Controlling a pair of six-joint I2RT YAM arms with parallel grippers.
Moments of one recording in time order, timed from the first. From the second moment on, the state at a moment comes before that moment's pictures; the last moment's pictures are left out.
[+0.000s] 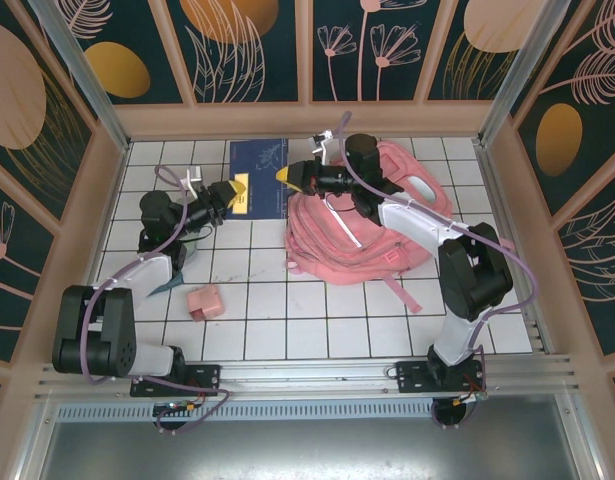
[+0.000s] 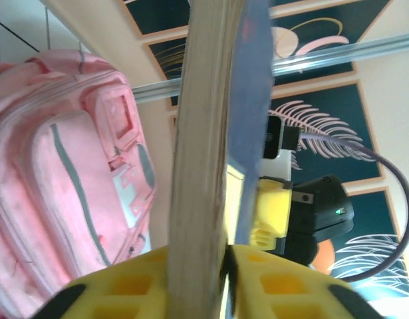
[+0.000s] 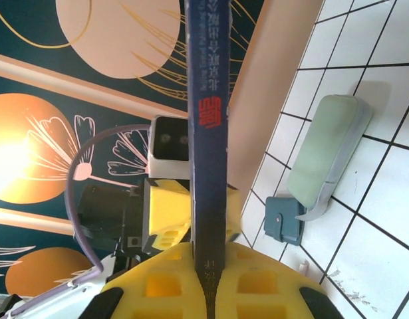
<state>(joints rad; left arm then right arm) -0.08 1.39 0.62 0.82 0.91 -1.43 0.55 1.77 1.30 0.30 -0.87 1.04</state>
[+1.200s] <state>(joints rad) -0.08 1.26 0.68 0.29 0.78 -1.11 0.76 1.93 1.45 -0.61 0.27 0.33</state>
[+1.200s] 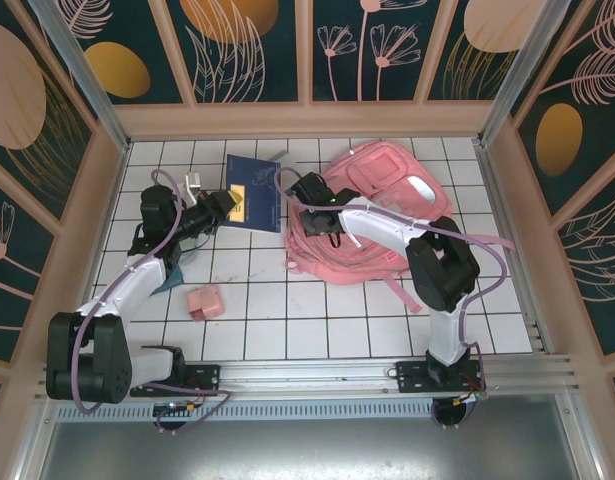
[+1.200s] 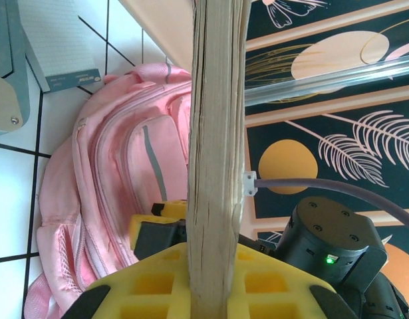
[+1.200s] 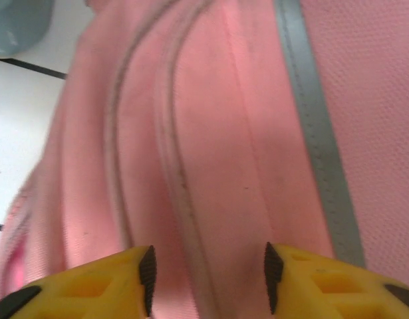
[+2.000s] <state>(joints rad) -0.09 1.30 0.62 0.36 0.69 -1.15 0.69 1.83 1.63 -0.67 0.27 0.36</state>
